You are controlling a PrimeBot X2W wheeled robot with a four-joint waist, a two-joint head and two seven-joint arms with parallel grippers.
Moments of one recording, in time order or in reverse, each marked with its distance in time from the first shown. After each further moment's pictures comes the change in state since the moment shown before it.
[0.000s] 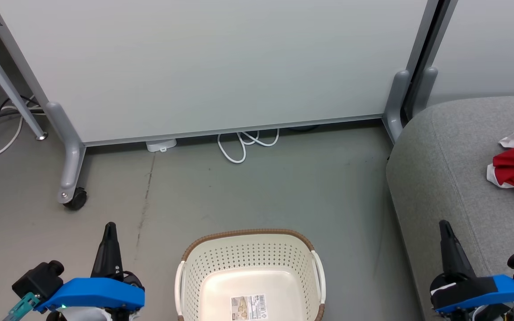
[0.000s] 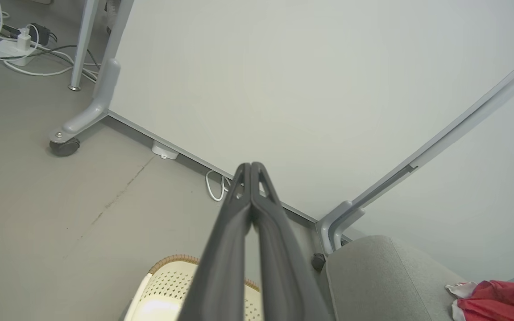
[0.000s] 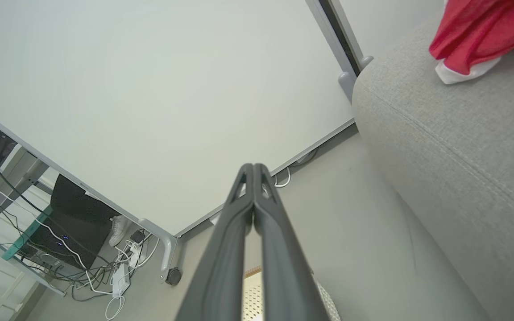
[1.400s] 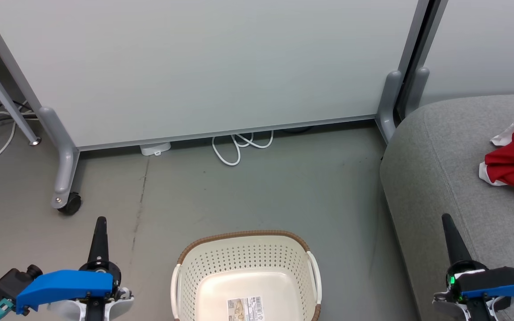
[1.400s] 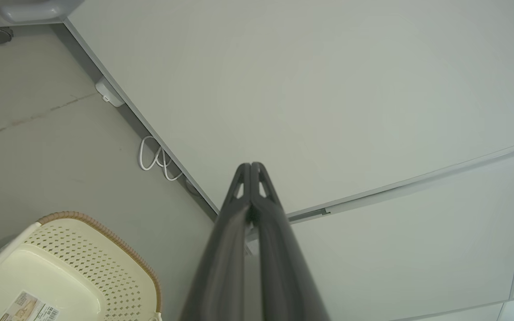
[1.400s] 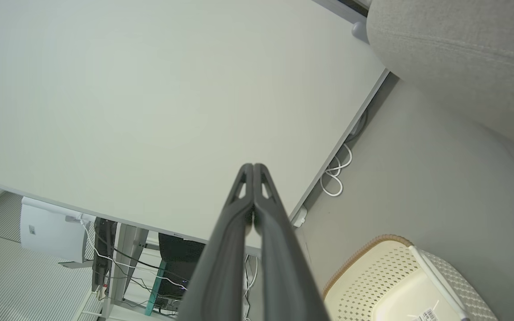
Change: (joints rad) left arm -0.024 0.000 0.053 -0.027 -0.512 -0.006 0.127; right arm -0.029 0.000 -0.019 -0.009 0.517 0.000 0.131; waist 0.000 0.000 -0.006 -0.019
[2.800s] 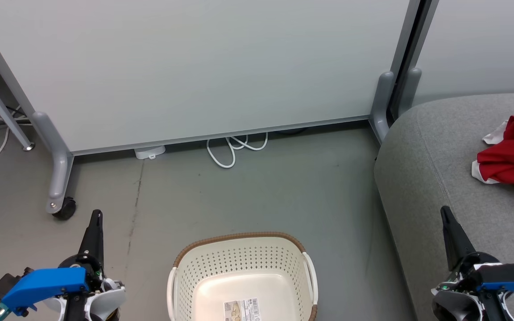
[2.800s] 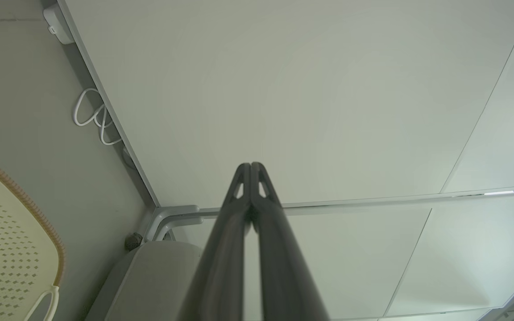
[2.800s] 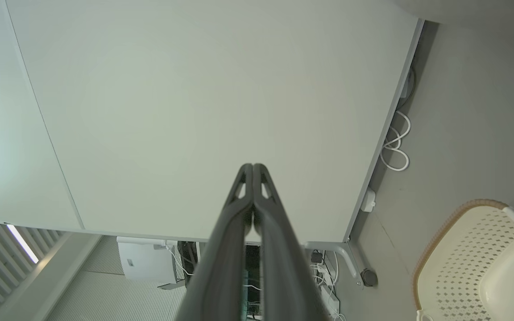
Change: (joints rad) left arm -0.016 0.000 0.040 -0.019 -0.351 -0.006 0.090; right arm -0.022 -0.001 -0.012 -0.005 0.356 0.000 0.089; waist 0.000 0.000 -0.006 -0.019
